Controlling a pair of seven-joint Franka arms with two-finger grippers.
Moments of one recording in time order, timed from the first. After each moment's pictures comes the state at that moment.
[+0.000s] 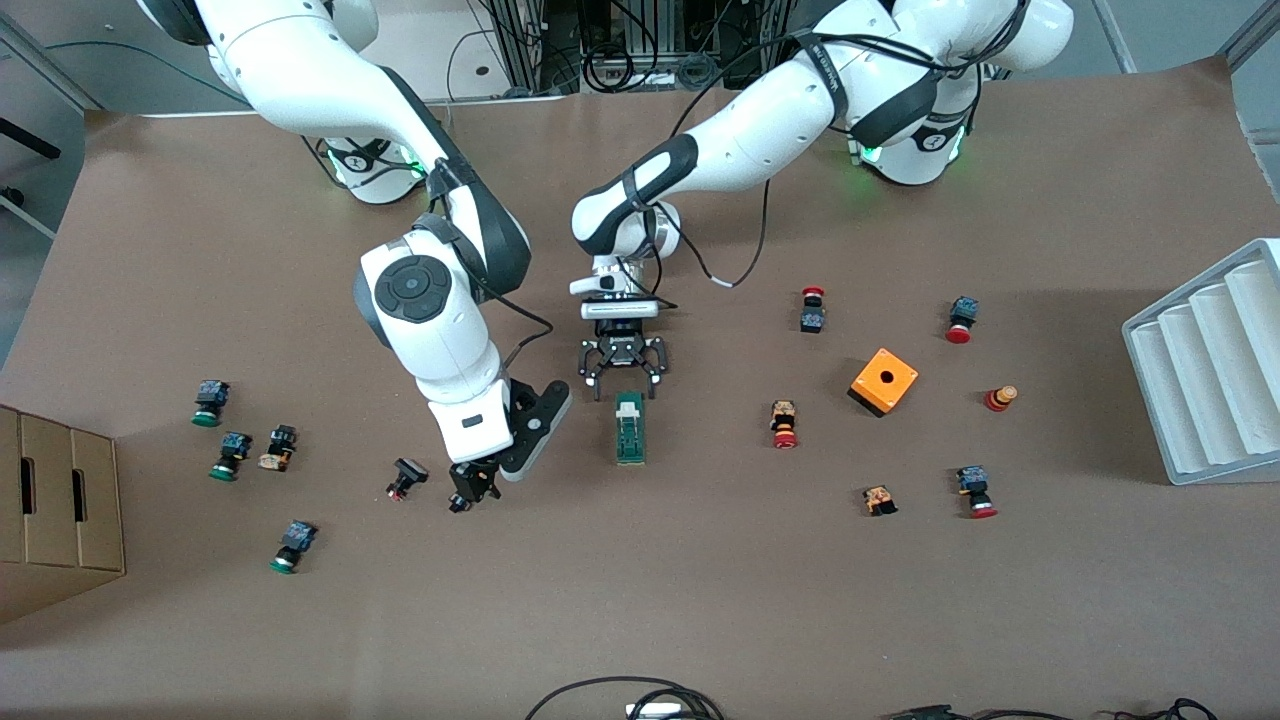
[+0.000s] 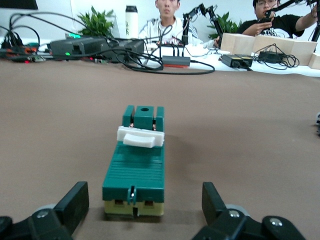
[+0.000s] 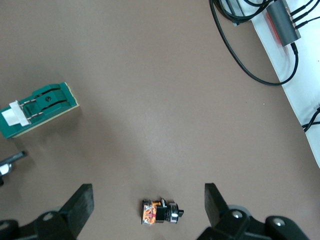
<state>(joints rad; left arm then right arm) -0.77 1.04 -0.42 -1.61 2.02 1.82 -2.54 0.56 0.47 -0.08 -1.61 -0.06 2.32 -0.56</state>
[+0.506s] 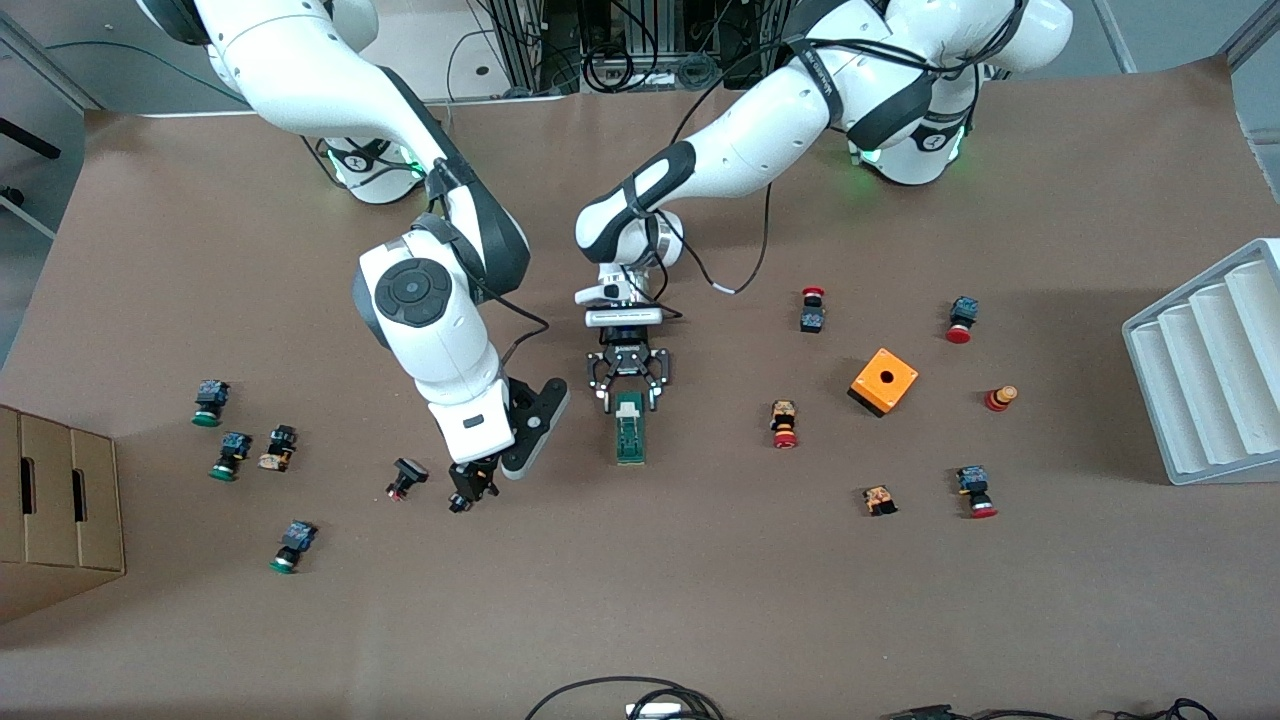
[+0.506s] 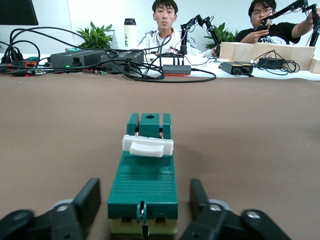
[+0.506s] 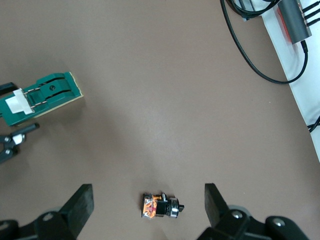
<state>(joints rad) -0.78 1.06 -0.38 -1.60 2.06 1.82 -2.54 0.56 0.46 -0.08 -1.61 -0.06 2.29 -0.60</state>
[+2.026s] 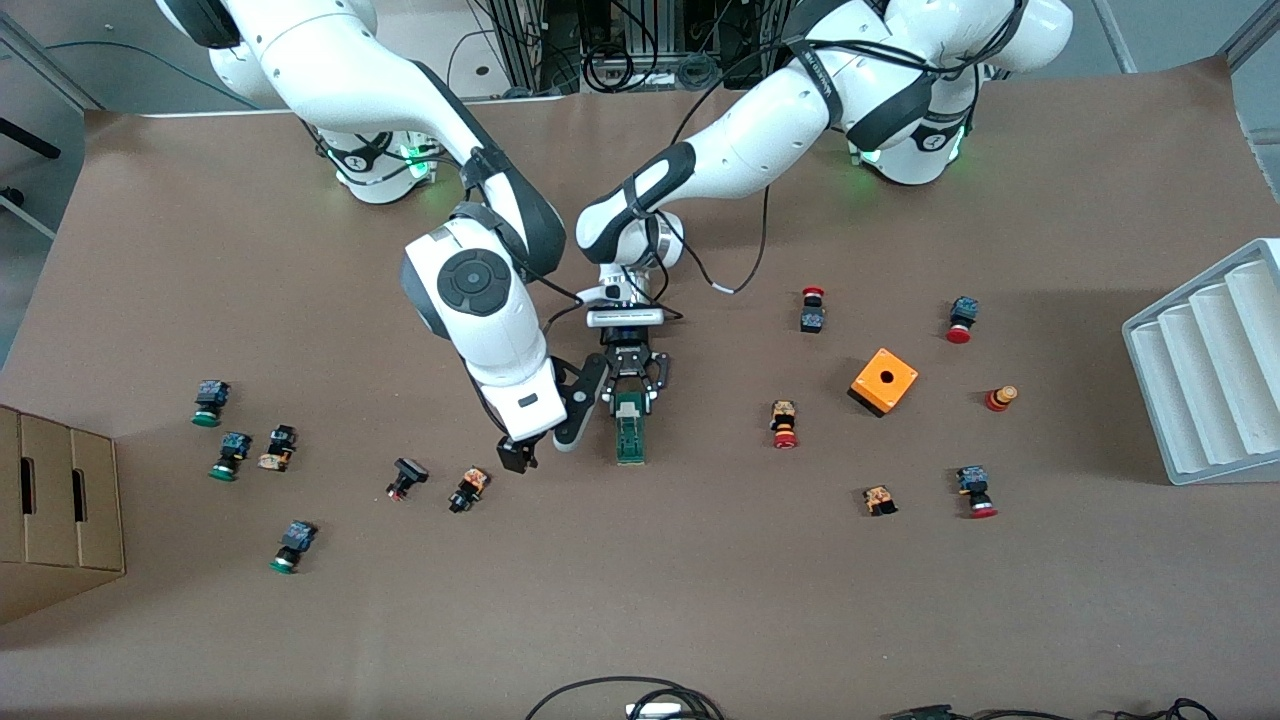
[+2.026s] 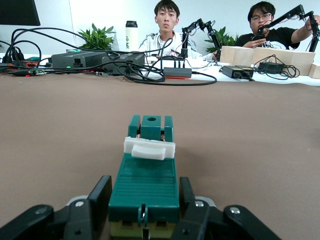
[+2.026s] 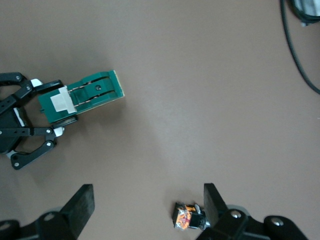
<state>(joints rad) -0.78 1.06 -0.38 -1.60 2.06 1.81 -2.56 0.63 0.50 -0.07 -1.61 -0.06 2.25 -0.60</state>
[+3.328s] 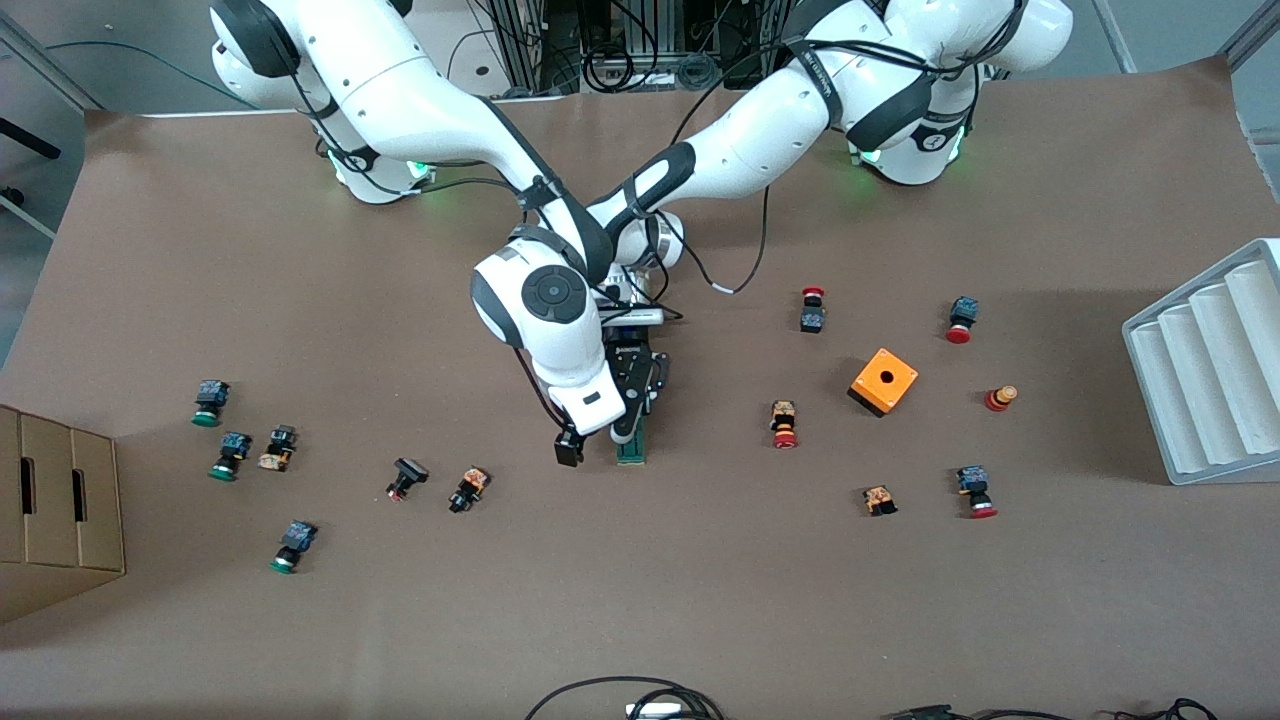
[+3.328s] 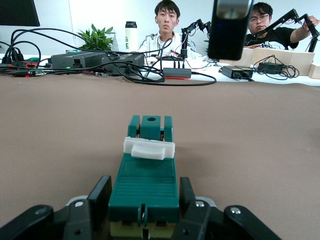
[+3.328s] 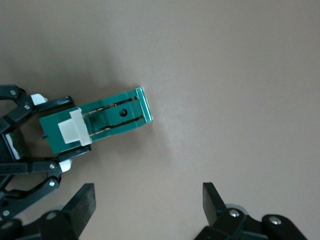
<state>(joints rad) -0.78 1.06 -0.38 -1.60 2.07 1.81 -2.56 0.77 0.64 -0.14 -1.59 -0.06 2.35 -0.56</state>
